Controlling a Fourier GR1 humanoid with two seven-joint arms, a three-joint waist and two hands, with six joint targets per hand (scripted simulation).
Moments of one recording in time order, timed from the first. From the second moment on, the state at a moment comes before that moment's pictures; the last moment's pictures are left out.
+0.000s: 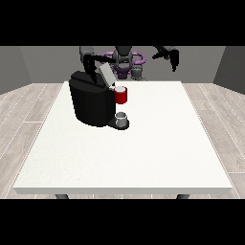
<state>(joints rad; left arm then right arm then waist) -0.29 0.03 0.13 -1.35 -0.12 -0.28 -0.09 -0.61 -0.18 -0.18 -1.03 -0.04 0.01 0.07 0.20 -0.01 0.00</state>
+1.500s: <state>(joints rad) -0.28 0.08 0.11 -1.40 -0.13 -0.24 -0.10 -0.84 -0.22 -0.07 -1.03 0.12 -0.05 0.22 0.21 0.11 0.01</state>
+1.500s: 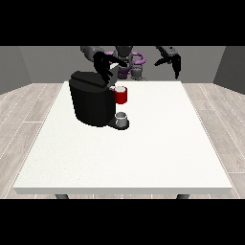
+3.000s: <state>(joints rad) -0.50 0.05 0.02 -1.42 -0.11 -0.32 -0.11 -1.08 -0.34 -0.14 -1.18 0.20 -0.05 0.34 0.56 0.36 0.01</state>
